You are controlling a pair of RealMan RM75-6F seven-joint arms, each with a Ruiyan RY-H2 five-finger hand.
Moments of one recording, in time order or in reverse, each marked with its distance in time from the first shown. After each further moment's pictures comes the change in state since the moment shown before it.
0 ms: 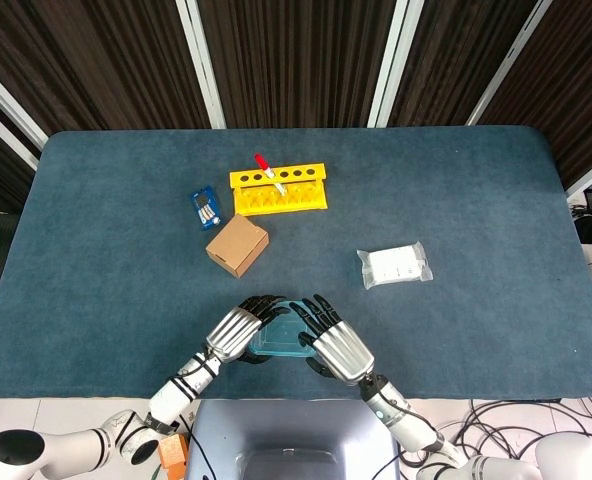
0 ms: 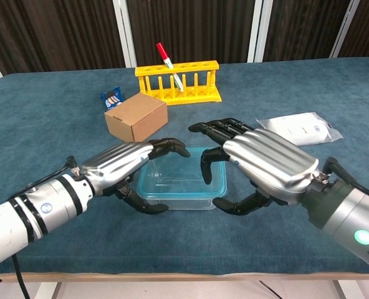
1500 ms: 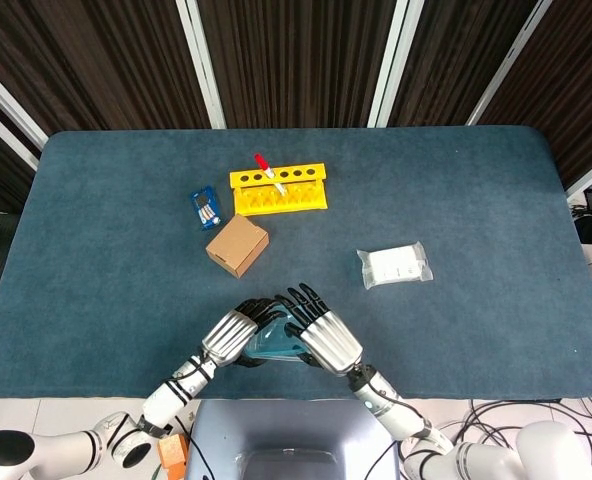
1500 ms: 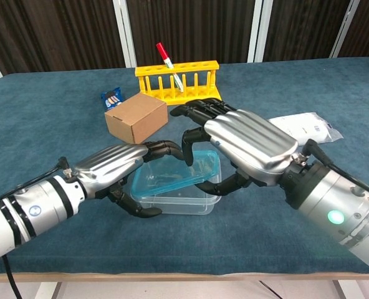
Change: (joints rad) left arm 0.010 0.041 0.017 -0.052 0.025 0.017 0.009; right arm 0.081 -0.062 0.027 0.089 -0.021 0.050 0.057
